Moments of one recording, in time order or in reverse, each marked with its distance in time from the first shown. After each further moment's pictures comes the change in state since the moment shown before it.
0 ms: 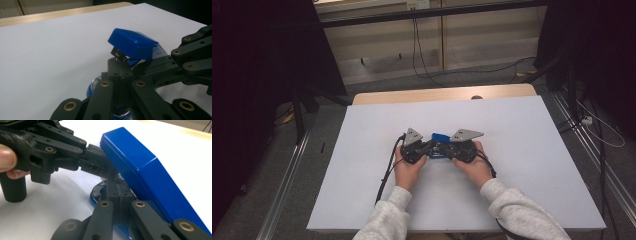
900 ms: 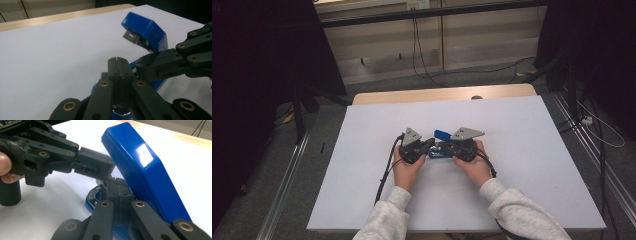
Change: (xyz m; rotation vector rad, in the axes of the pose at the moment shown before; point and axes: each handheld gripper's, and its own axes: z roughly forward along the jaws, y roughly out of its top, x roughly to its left) left arm 0.002 0.003 -0.005 -0.020 0.020 0.008; right arm 0.000 0.005 -0.004 -0.008 -0.038 0.008
